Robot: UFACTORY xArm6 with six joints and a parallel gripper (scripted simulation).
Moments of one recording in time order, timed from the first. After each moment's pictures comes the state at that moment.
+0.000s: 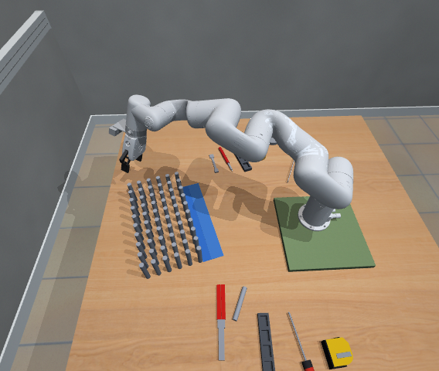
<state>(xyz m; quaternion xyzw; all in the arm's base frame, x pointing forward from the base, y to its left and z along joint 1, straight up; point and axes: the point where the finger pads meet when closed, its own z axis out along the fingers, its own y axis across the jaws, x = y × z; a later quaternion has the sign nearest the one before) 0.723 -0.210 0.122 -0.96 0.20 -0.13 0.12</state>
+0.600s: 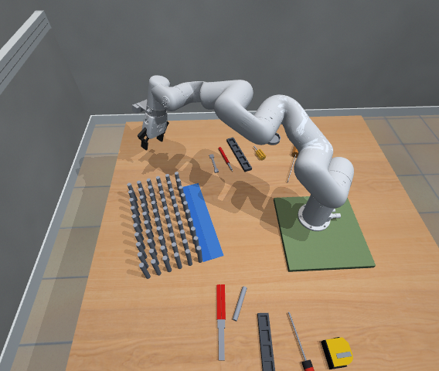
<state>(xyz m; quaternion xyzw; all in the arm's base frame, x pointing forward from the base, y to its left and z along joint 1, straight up) 0.650 -0.319 0.133 -0.94 0.32 -0.11 0.09</state>
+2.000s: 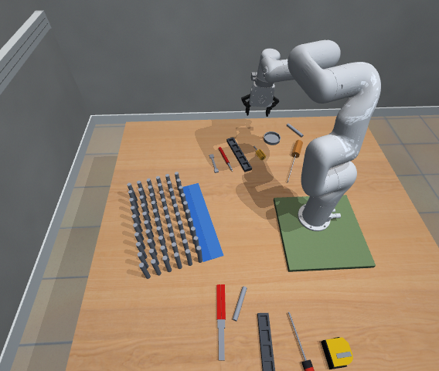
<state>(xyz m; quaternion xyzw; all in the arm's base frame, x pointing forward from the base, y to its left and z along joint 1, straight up) 0.179 -0.485 0.146 -0.70 0.72 -0.03 0.02</state>
